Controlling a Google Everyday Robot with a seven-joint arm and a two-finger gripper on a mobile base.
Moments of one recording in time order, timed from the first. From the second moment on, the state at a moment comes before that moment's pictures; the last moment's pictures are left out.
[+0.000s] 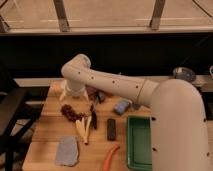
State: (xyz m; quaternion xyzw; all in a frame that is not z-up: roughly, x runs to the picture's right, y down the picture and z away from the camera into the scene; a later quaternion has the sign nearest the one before) arm -0.171 0.064 0.795 -0.12 -0.31 -0.68 0.66
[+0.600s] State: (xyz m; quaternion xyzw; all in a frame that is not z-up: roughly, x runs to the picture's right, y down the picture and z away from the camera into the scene) arm -0.171 0.063 0.799 -0.12 -0.31 -0.67 0.67
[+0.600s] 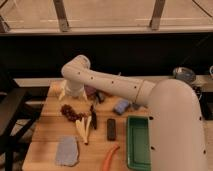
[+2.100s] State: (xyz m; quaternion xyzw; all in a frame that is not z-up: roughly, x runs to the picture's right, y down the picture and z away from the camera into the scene) arm -0.228 0.135 0.887 -0.18 -0.38 -0.73 0.54
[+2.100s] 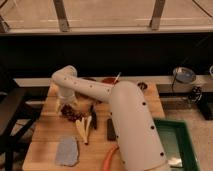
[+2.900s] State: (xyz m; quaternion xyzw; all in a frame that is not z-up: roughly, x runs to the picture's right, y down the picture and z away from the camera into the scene) arm -0.212 0.085 0.830 -0.10 -0.40 -0.67 0.62
